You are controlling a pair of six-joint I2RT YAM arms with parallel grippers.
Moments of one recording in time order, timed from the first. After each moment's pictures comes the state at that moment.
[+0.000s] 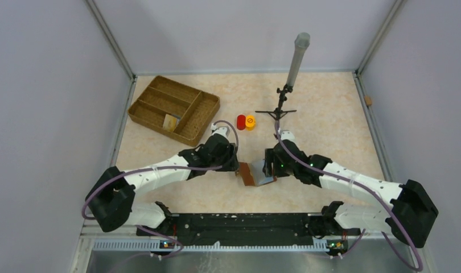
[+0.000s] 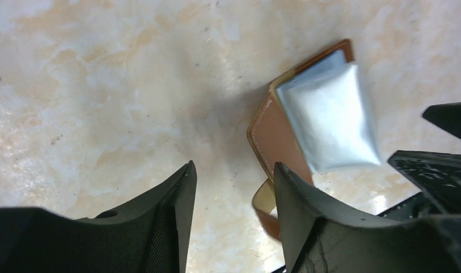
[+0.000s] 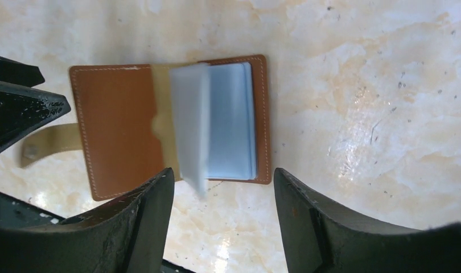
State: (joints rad) left arm -0.83 1.35 0.72 -0.22 -0.07 -0.73; right arm 0.86 1.12 0.65 -0.41 0.22 0.65
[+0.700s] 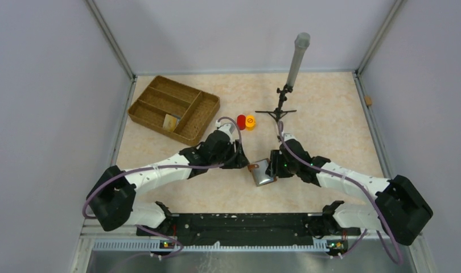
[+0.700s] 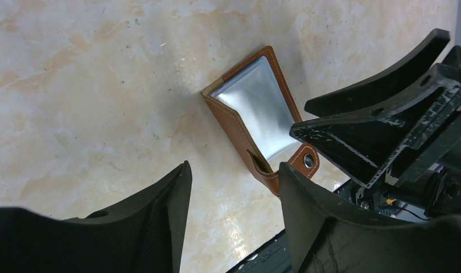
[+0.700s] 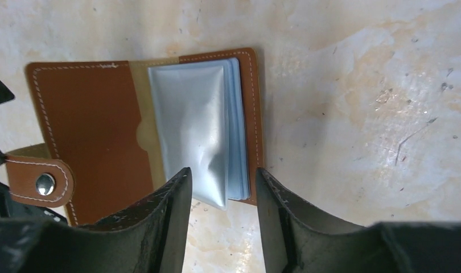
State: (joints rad) left arm -0.83 1.34 0.76 -0.13 0.06 -0.77; right arm 0.72 1.17 0.53 -0.22 0.02 0.63
